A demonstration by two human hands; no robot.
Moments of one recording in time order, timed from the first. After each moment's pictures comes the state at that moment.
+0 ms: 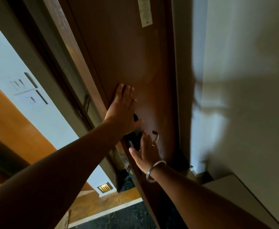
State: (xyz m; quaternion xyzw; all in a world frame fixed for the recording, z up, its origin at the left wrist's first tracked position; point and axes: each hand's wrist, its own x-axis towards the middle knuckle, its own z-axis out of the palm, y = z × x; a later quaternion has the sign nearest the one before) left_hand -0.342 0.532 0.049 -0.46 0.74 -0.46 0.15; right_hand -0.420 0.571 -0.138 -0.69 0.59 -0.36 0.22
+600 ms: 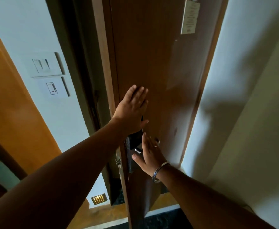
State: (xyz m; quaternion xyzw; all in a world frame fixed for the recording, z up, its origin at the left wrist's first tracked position) left_hand -0.142 0.387 0.028 -0.43 0.77 -0.46 0.02; right_hand -0.267 0.443 -0.127 -0.79 0.56 -0.22 0.13
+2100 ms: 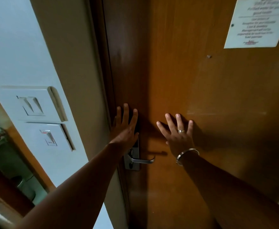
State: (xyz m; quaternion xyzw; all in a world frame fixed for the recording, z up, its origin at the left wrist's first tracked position) left_hand 0.004 0.042 -0.033 -0.70 0.69 -0.11 -0.15; right_hand -0.221 -0.008 -0.070 -0.79 0.48 -0.19 -0.33
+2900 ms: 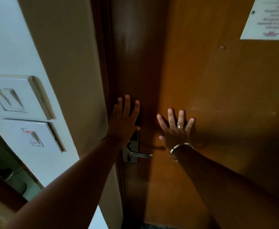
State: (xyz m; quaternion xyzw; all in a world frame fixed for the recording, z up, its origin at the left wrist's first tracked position) left_hand 0.017 0.002 -0.040 -0.69 0.69 -0.21 -0.12; right_hand -0.195 -0.038 -0.082 -0.79 0.53 -0.19 -0.26
